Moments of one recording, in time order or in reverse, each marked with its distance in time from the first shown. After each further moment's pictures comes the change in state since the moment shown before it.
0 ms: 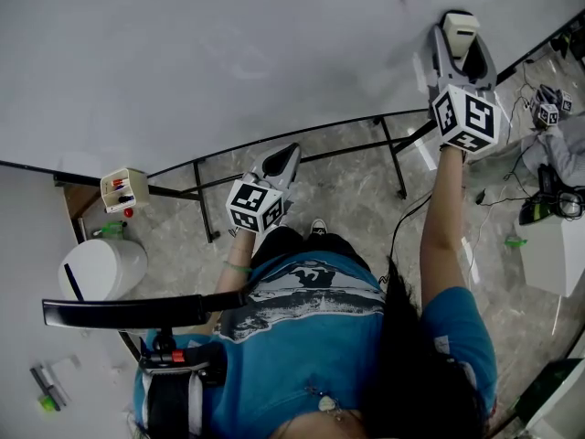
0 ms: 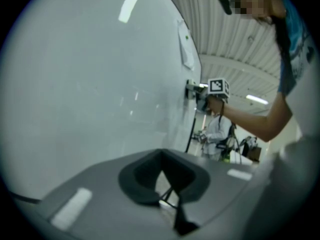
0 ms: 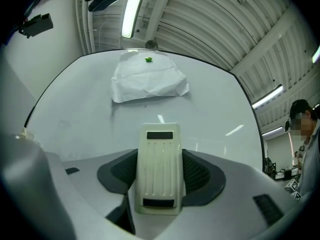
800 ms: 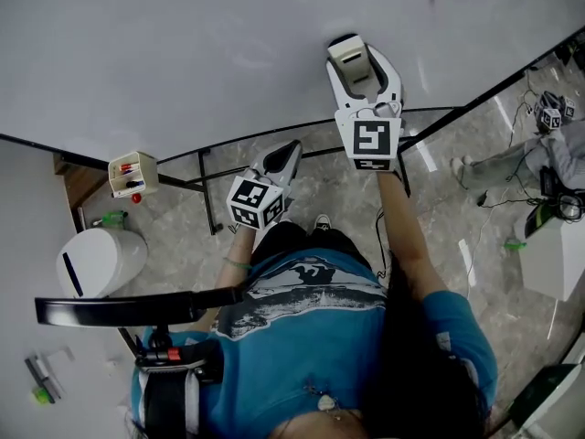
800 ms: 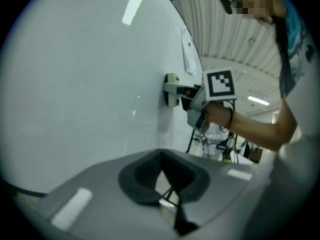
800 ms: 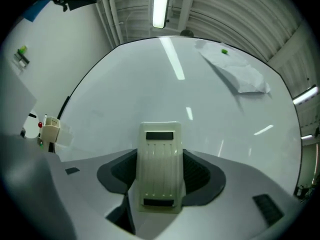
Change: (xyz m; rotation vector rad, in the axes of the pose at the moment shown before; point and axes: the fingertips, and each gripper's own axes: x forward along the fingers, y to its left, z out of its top) left arm -0.045 0.009 0.005 -0.006 -0.014 0.023; right arm -0.032 0.238 -0.015 -0.113 0.087 0.291
